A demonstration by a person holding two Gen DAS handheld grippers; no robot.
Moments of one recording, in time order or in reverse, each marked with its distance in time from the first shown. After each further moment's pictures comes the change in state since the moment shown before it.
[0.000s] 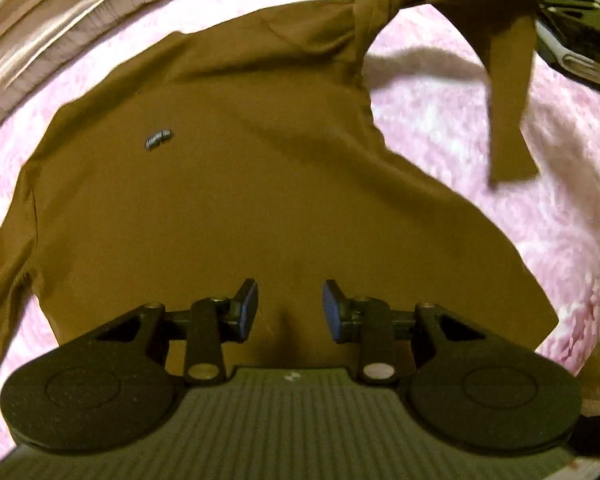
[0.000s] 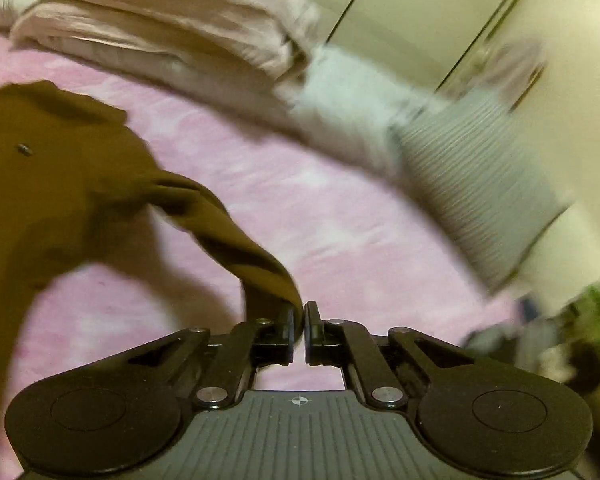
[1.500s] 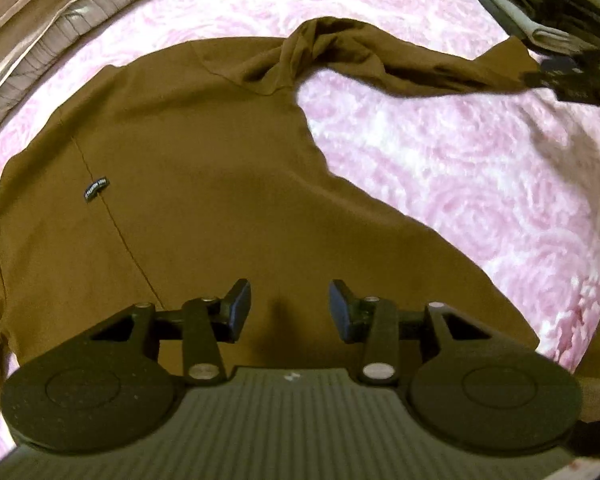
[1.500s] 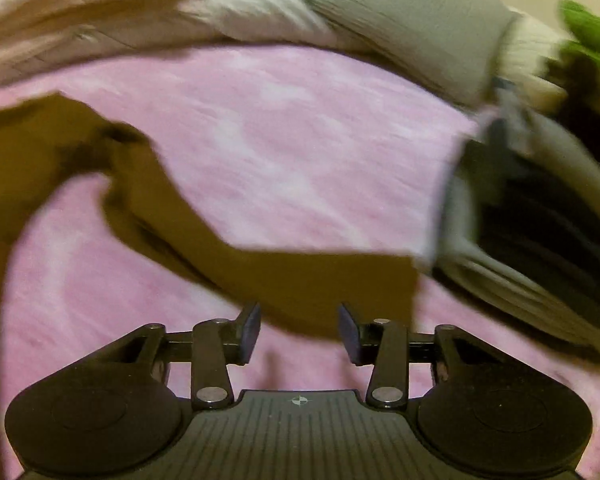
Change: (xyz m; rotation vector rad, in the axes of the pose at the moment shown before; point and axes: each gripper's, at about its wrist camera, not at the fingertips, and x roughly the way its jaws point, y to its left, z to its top) left arm 0.024 -0.032 0.037 0.117 0.026 -0.040; right arm 0.015 -0.027 -0.078 0.411 0.188 0.174
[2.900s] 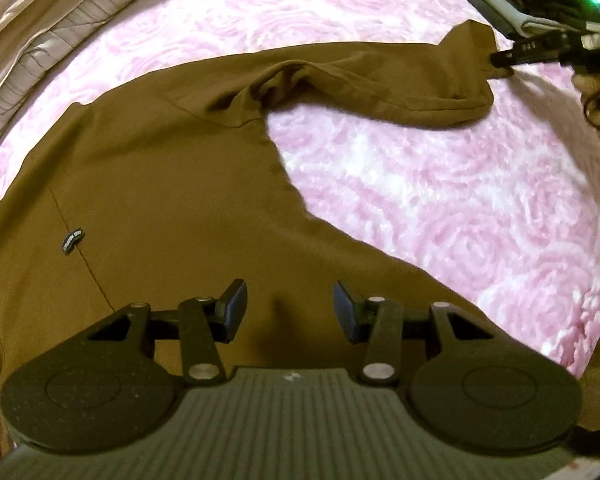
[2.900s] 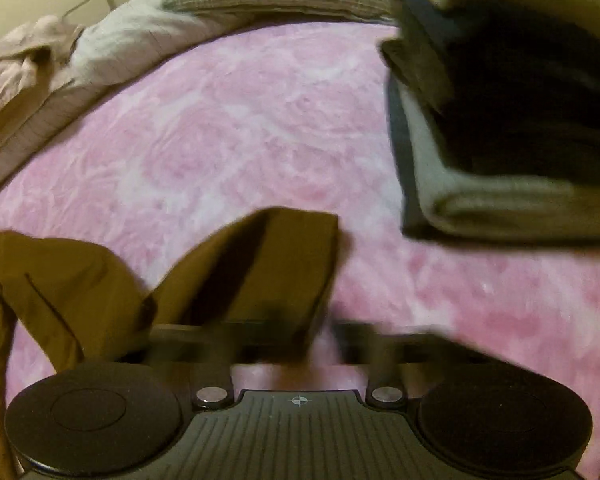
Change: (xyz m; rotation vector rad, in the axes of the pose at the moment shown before) left arm 0.018 -0.019 0.038 0.080 -0.002 -0.010; right arm 0.046 -0.090 0.006 0.457 0.044 -0.039
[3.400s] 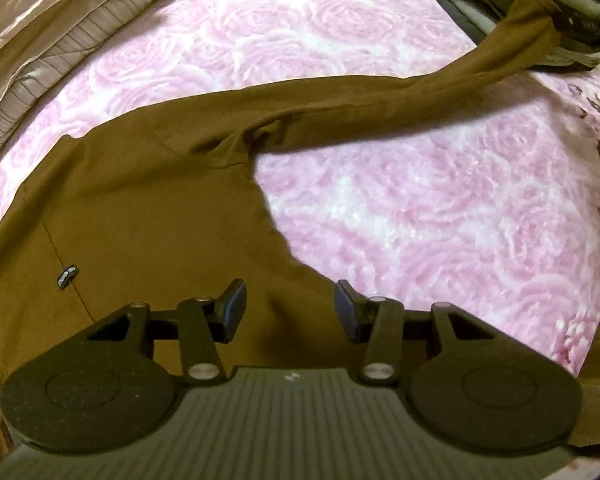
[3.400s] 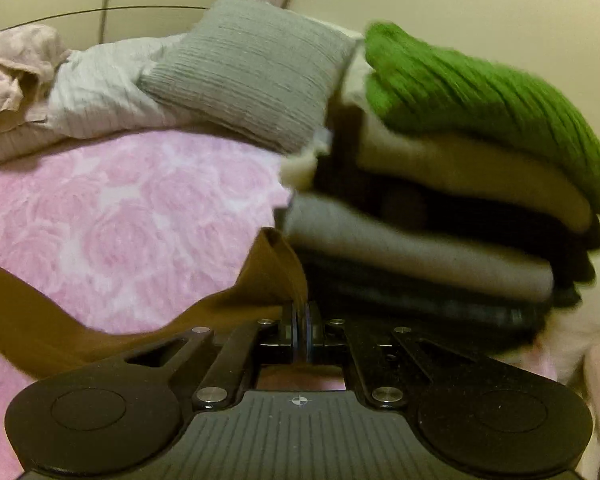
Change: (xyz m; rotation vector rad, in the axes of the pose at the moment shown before) left arm -0.007 -0.008 0.020 0.007 -0.047 -0.026; right arm -0.108 -0.013 0.000 -0.122 -0.244 -0.330
